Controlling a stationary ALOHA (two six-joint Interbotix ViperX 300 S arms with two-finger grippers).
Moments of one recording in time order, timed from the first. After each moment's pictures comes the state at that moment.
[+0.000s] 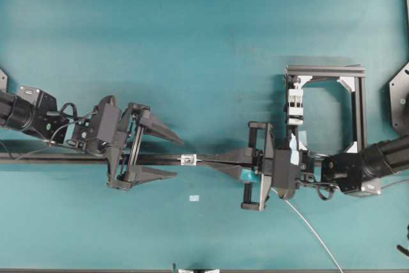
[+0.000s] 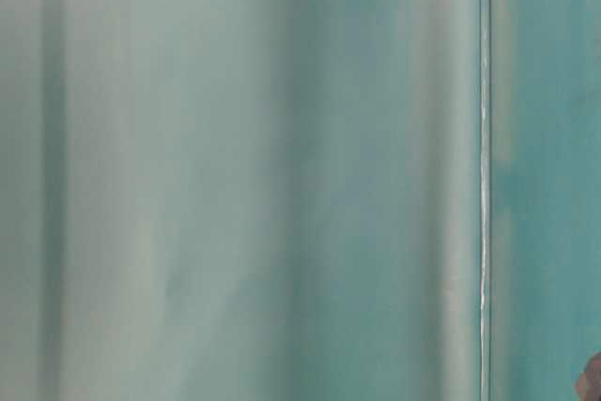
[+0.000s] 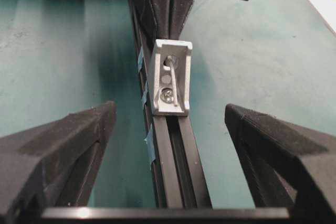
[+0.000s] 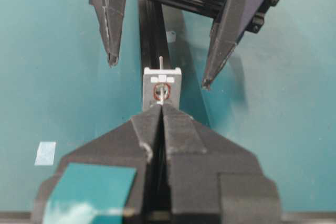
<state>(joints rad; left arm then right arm) -0.28 0.41 0.95 -0.07 -1.20 -0.16 0.49 0.45 0.77 0.69 -1.12 -0.10</state>
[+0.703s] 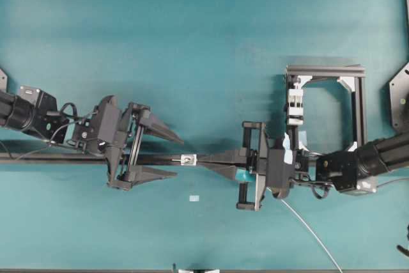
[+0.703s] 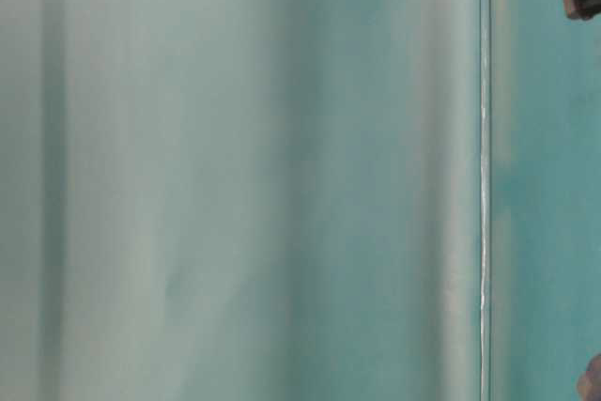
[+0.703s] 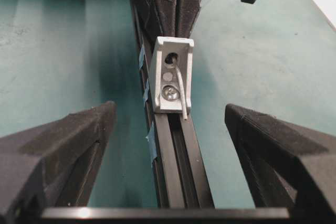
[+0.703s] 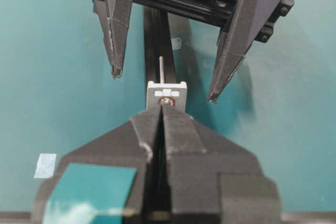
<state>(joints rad) -0.28 0.41 0.95 -0.07 -1.20 -0.16 0.47 0.45 0.75 0.65 -1.10 -0.10</state>
